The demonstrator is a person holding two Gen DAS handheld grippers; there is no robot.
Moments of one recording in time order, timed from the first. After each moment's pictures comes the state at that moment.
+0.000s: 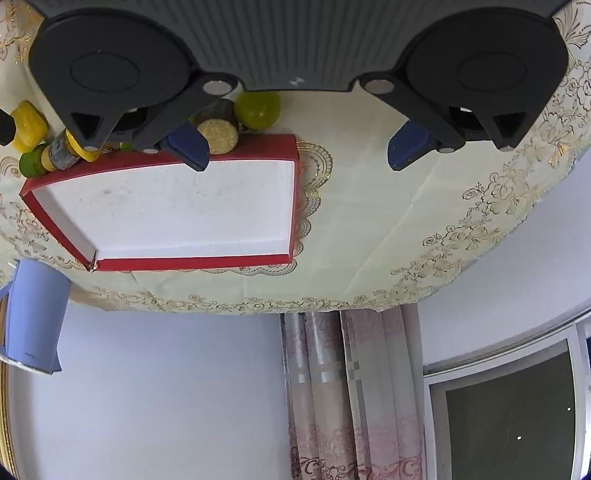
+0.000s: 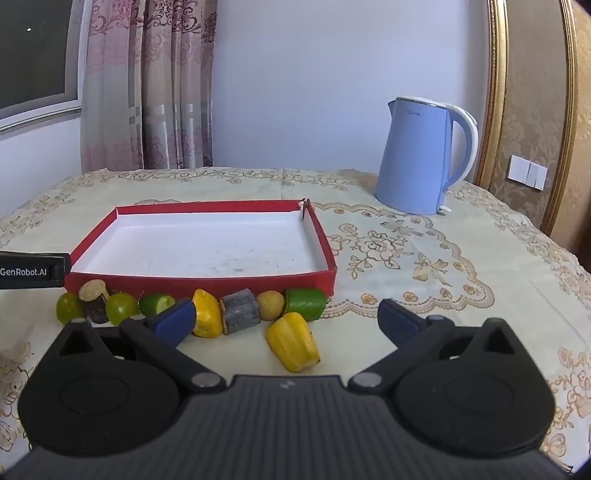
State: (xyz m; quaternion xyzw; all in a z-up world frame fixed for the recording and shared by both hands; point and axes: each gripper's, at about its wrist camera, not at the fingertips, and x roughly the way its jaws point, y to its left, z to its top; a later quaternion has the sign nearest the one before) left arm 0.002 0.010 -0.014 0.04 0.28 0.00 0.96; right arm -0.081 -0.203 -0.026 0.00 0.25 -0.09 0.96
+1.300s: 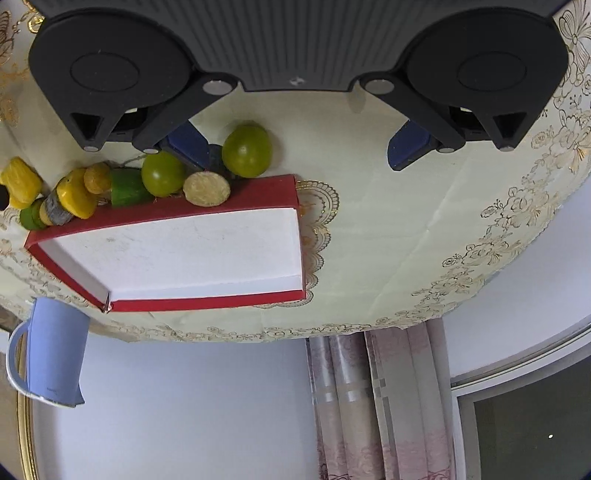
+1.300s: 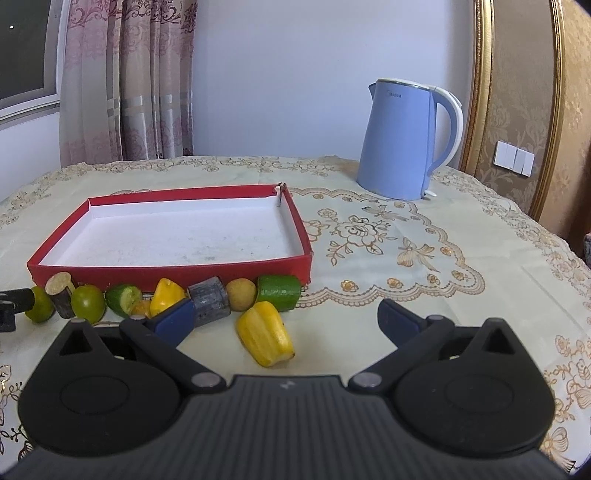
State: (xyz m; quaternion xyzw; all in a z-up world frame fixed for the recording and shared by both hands) left arm 0.000 0.024 -0.045 0.07 0.30 -0.04 0.95; right arm -0.070 -0.220 -0.040 0.01 0.27 -0.12 0.96
